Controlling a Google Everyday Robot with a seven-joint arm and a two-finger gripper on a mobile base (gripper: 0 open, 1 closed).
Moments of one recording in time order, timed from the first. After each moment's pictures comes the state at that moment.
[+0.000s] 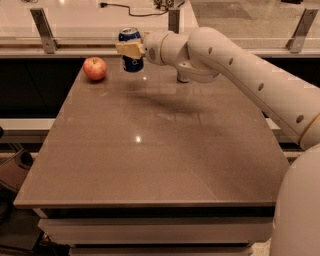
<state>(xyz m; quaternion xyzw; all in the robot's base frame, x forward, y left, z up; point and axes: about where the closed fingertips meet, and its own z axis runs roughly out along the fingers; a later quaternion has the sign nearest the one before) 0.777 0.081 0.955 -0.34 0.66 0.27 0.61</state>
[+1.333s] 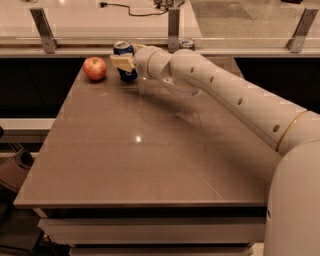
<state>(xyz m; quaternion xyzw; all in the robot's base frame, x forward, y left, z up) 0.800 0.102 0.908 -0.32 0.66 0.23 0.64</state>
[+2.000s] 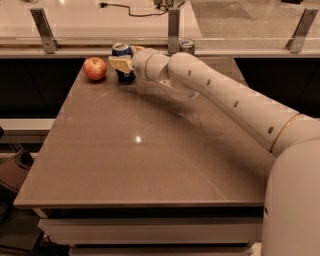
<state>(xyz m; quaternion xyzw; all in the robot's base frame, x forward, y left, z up) 0.806 0.109 0.900 -0.32 0.66 0.23 0.64</state>
